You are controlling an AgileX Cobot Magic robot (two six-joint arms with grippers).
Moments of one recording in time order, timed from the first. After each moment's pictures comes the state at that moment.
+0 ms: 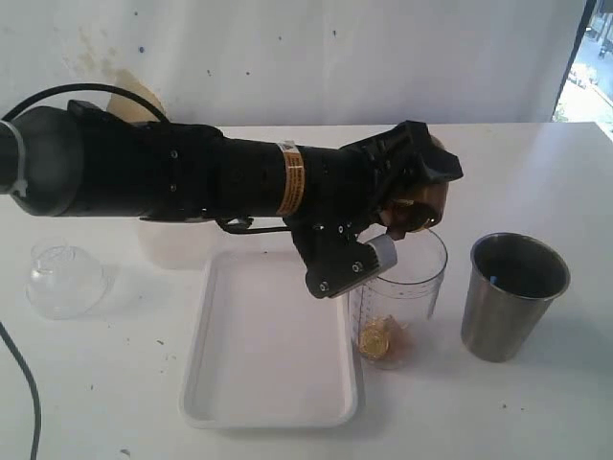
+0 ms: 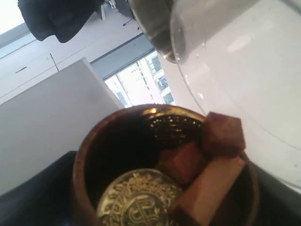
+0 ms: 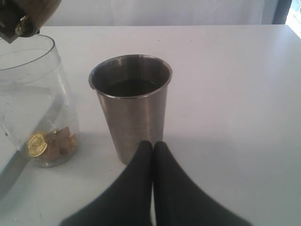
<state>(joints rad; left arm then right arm) -0.76 1.88 -1.23 1.13 -0.45 1.13 0.03 0.01 -0.01 0.05 0.36 0.04</state>
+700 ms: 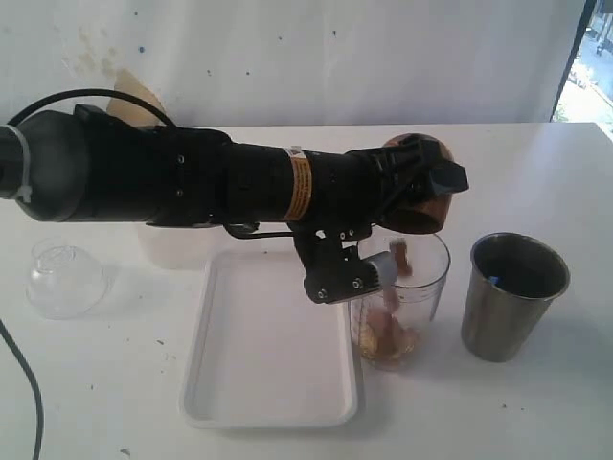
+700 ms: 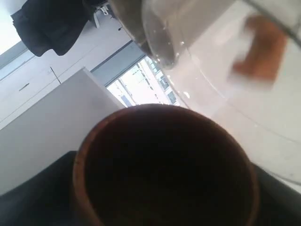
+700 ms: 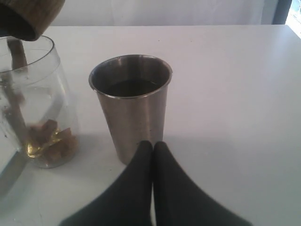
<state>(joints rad) -0.79 1.88 -1.23 1.12 -0.41 1.26 0.03 0.01 -0.01 0.05 0.36 0.04</state>
